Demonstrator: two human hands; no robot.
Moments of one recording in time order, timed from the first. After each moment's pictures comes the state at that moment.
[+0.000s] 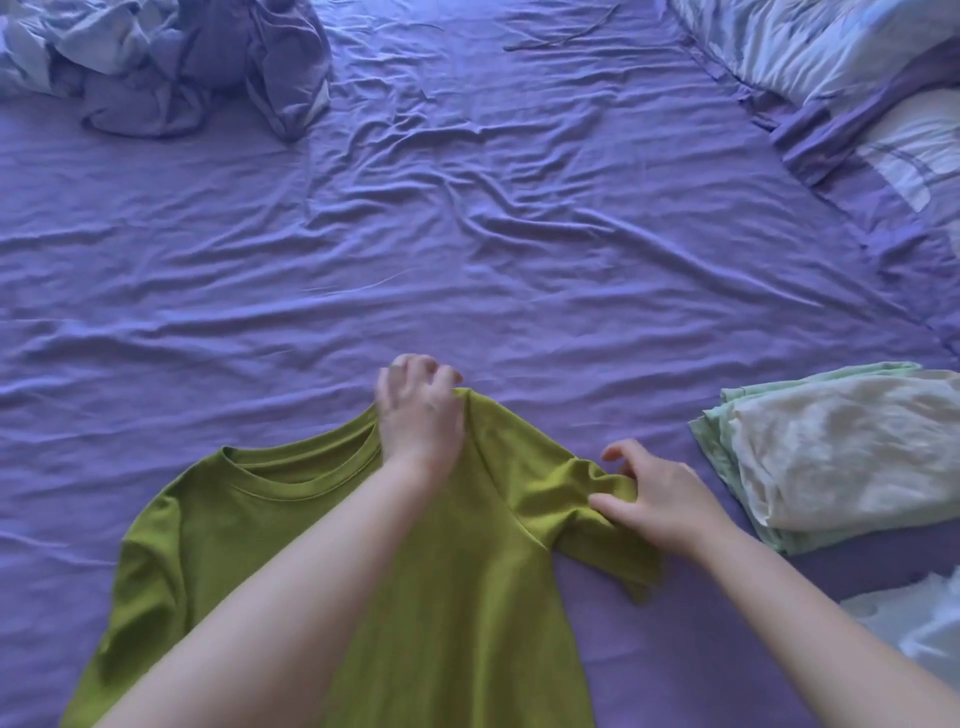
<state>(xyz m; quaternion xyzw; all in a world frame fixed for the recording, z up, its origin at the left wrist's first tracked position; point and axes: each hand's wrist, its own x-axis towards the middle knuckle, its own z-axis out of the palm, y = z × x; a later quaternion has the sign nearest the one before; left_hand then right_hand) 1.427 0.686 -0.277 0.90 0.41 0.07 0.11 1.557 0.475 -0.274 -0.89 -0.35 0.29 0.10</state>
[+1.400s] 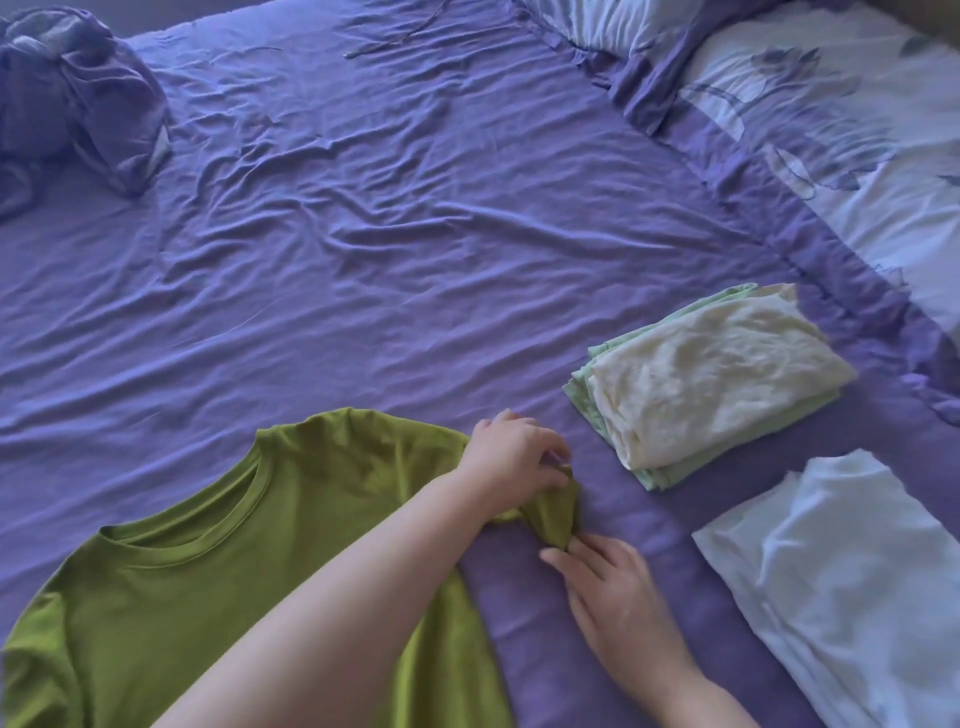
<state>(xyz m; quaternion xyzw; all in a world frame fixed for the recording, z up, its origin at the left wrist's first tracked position) 1.528 0.546 -0.269 0.95 0.07 -0.16 0.27 1.487 0.351 -0.314 -0.87 -0.43 -0.02 0.24</state>
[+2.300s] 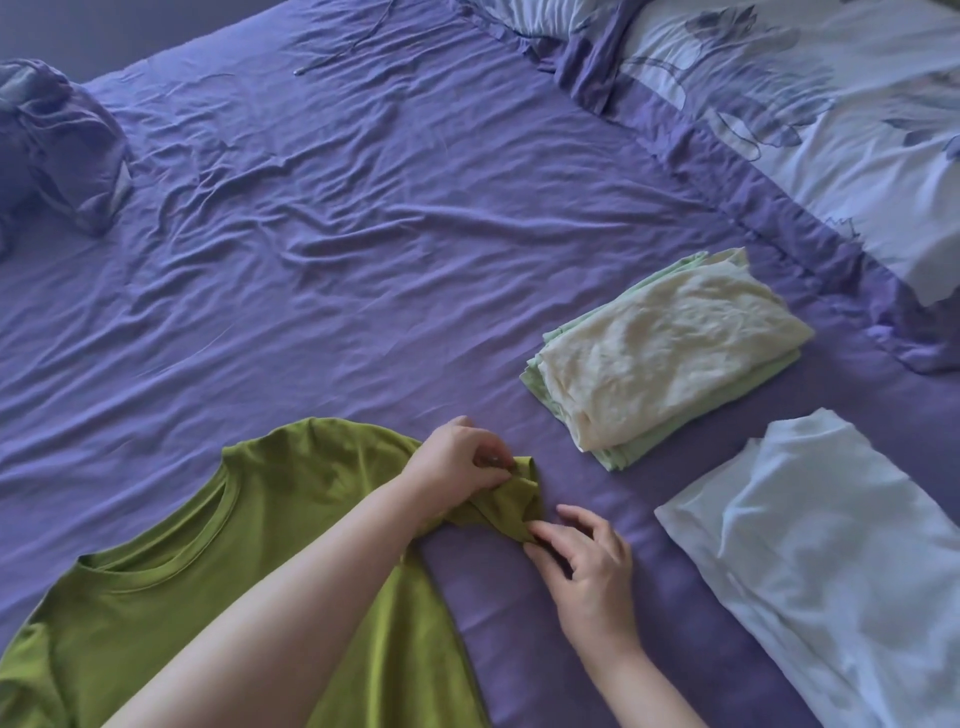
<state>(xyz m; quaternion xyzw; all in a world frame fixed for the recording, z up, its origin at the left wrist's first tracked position) 1.517 0.550 -0.284 0.92 0.13 -0.17 0.33 1.483 0.356 -0.323 -0.90 -0.18 0.00 0.40</state>
